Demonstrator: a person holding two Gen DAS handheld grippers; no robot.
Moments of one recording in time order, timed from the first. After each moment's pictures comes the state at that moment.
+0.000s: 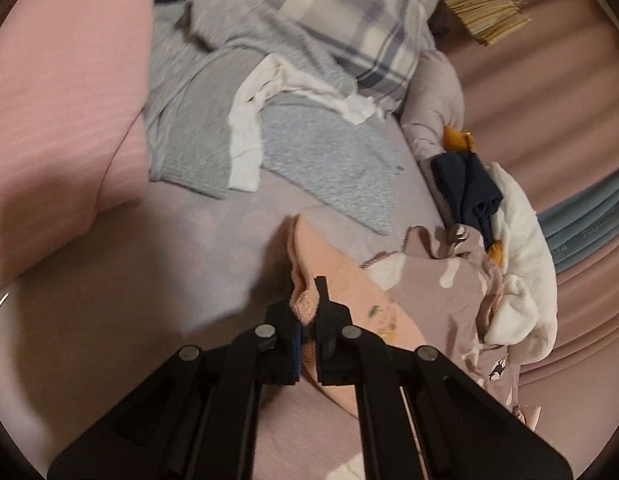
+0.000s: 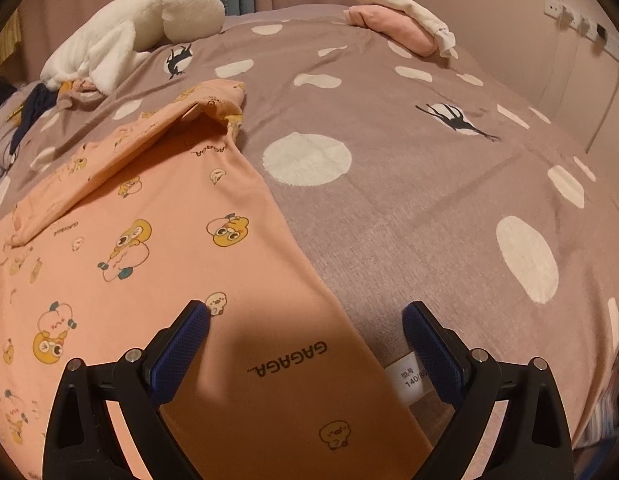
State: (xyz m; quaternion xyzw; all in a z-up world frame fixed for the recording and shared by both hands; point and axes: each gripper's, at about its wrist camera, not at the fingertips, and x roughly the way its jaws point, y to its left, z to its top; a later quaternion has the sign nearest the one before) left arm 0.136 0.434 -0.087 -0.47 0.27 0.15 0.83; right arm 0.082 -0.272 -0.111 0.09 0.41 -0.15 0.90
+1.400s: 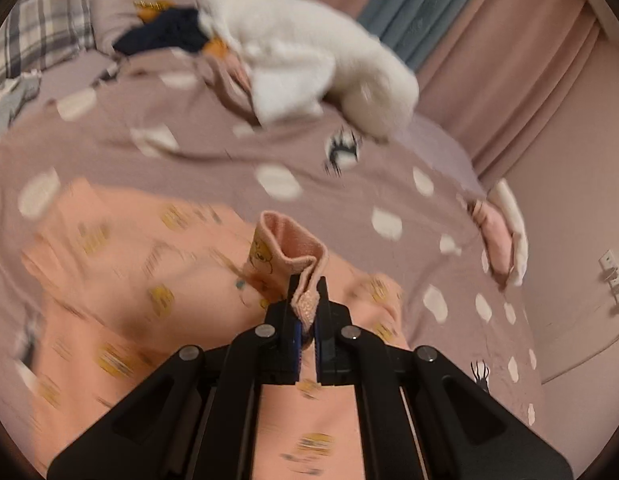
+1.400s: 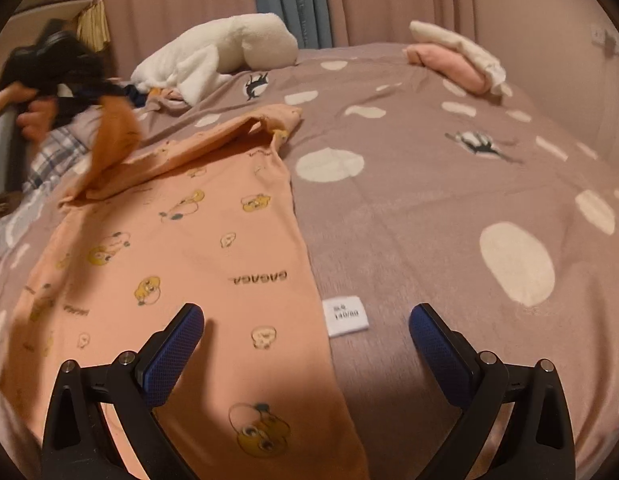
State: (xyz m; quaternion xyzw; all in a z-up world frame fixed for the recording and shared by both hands) left arm 0.211 -0.074 -0.002 -0.22 0.37 -0.08 0.90; right arm 0.017 -0.305 -0.114 0.08 0.34 0.01 0.94
